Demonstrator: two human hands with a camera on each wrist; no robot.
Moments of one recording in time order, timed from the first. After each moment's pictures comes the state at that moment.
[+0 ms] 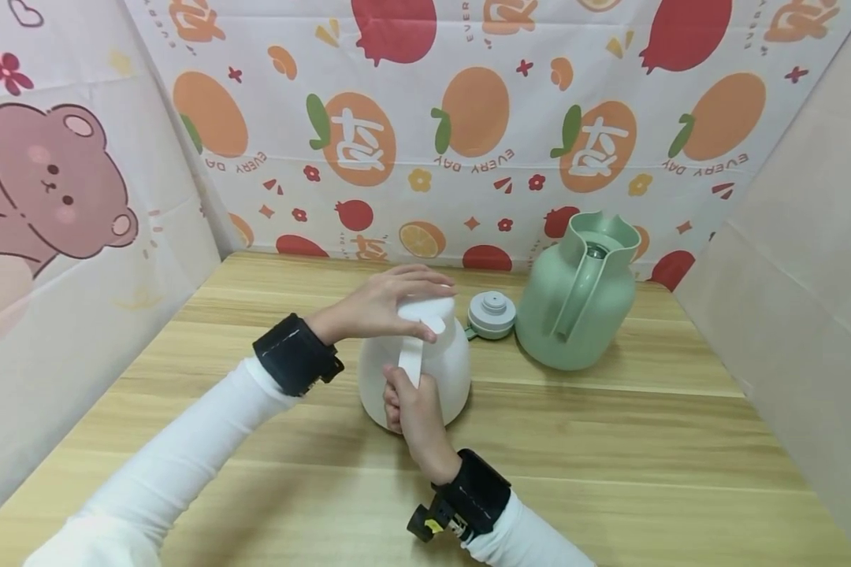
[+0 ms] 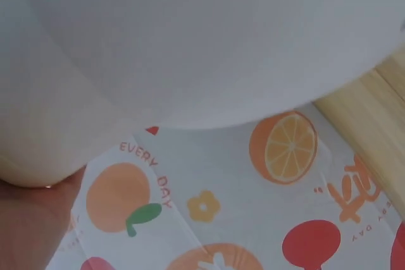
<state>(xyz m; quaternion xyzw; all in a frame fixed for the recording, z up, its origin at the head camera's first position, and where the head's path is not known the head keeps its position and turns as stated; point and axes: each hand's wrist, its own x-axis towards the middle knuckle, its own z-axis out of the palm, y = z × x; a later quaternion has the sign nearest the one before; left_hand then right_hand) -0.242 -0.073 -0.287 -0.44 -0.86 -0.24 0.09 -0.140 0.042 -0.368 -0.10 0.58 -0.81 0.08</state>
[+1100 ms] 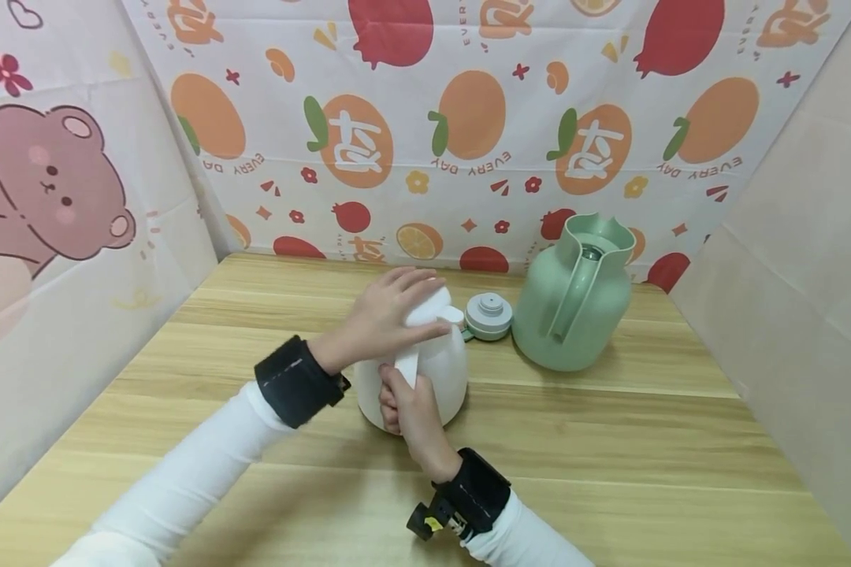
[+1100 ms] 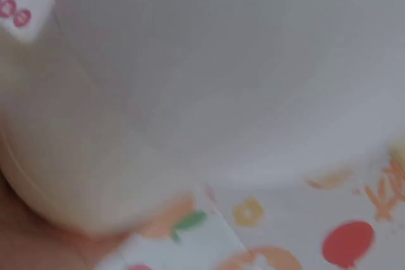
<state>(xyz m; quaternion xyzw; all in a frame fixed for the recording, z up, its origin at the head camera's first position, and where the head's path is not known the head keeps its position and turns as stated) -0.221 -0.057 -0.295 -0.35 -0.90 -0.18 0.21 -0.142 0.045 -0.368 -0.13 0.57 -0.81 0.09</state>
